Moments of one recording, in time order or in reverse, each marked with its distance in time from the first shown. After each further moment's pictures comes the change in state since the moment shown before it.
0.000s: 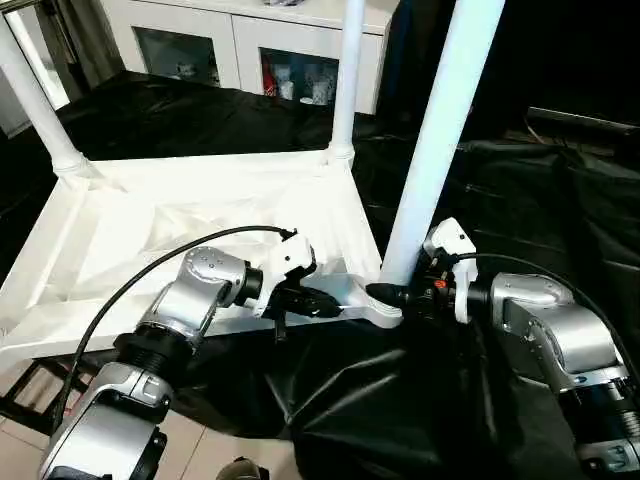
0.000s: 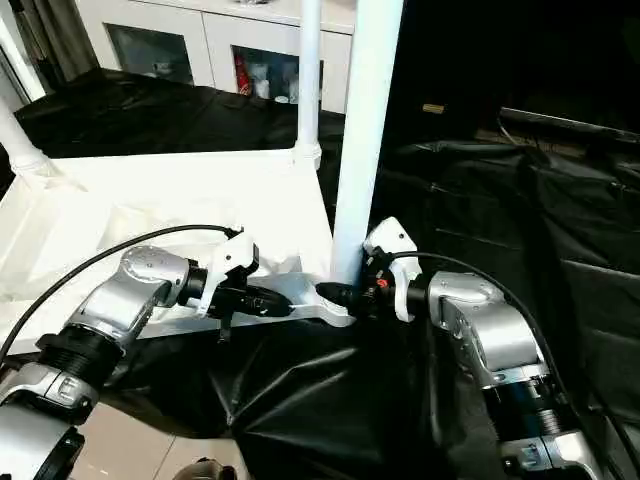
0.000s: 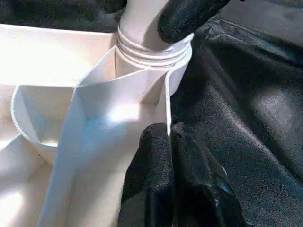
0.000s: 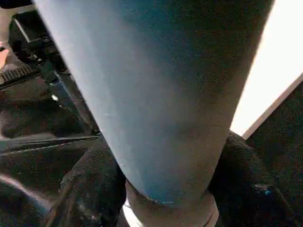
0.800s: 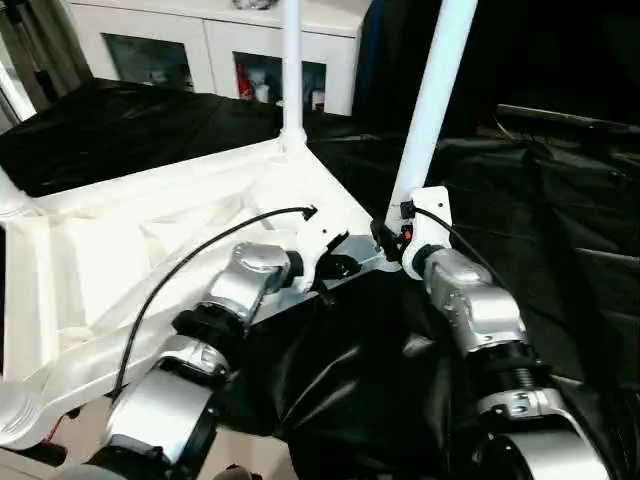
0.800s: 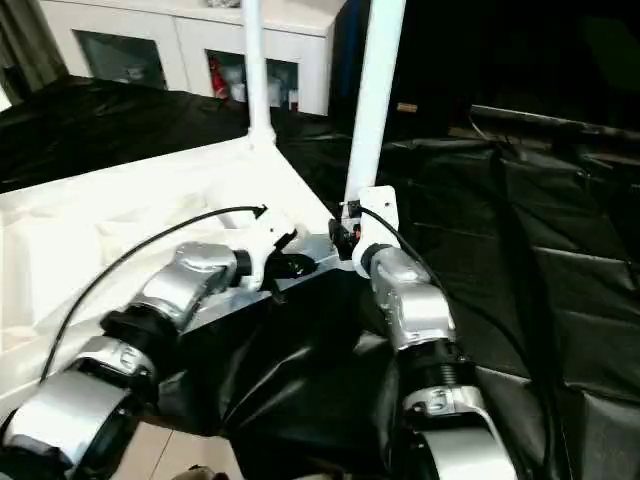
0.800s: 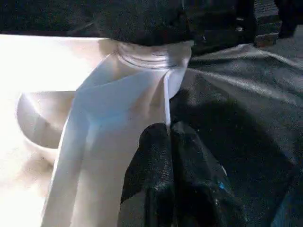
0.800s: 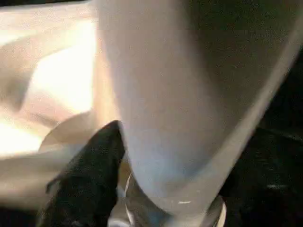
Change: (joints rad) left arm -0.145 -0.183 0.064 0.268 0.060 -0.025 0.392; right arm -0.191 0.301 -0.129 0.345 -0.150 -0.114 -0.595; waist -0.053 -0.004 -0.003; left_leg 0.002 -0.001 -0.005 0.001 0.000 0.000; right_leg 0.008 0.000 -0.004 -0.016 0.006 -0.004
